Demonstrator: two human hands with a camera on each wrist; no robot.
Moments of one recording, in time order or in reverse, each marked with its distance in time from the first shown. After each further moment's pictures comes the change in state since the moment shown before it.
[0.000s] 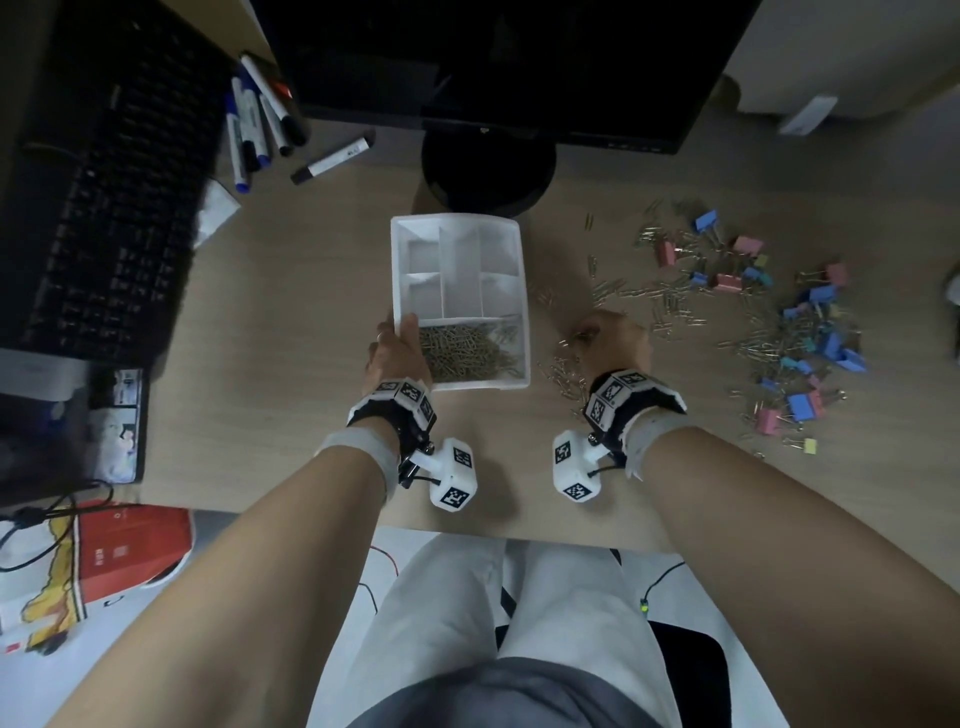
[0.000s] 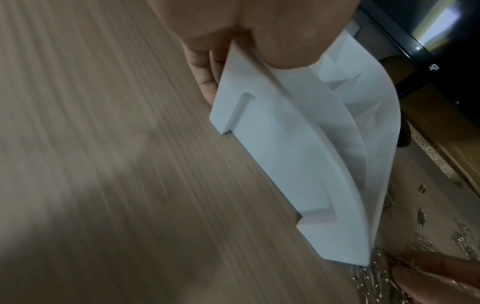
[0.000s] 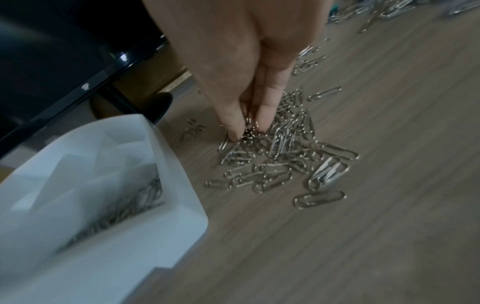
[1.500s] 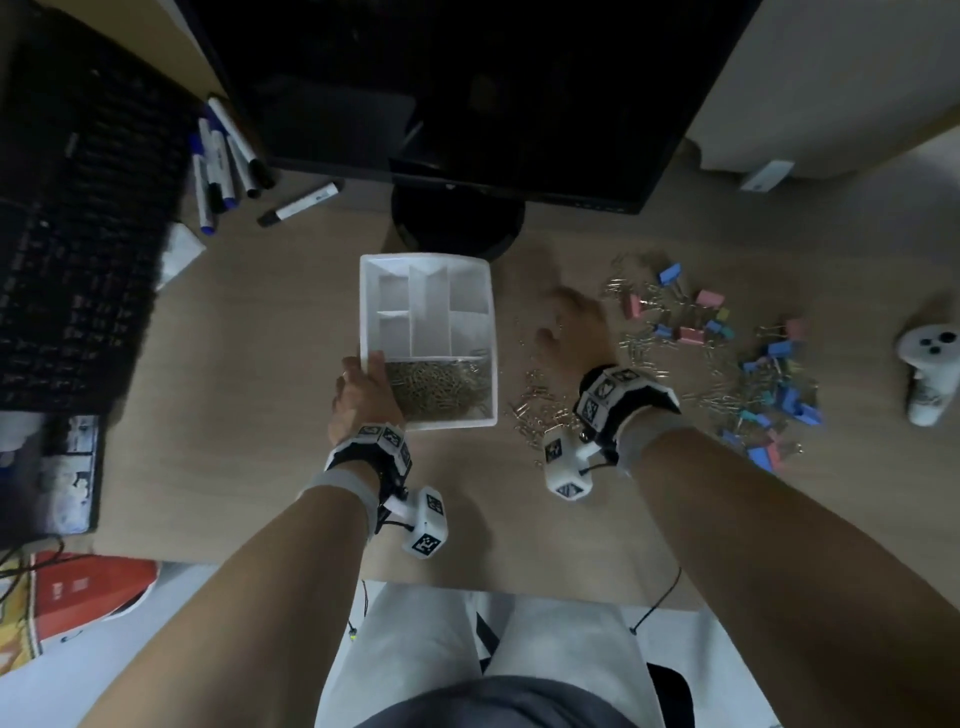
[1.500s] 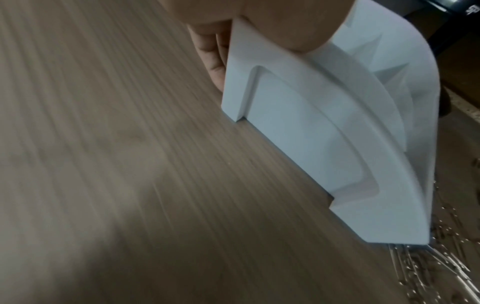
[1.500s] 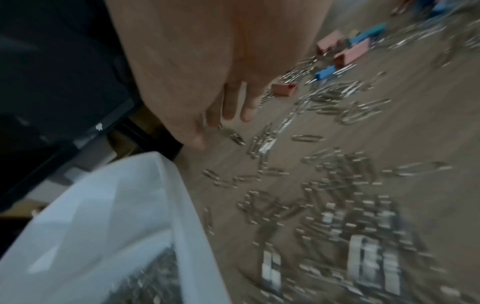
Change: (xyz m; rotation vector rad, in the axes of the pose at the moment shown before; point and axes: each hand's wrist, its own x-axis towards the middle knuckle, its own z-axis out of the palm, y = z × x) left_hand 0.010 0.020 0.006 0.180 0.036 -0.101; right_hand 0.078 -0.021 -0.025 -0.067 -0.125 -0.367
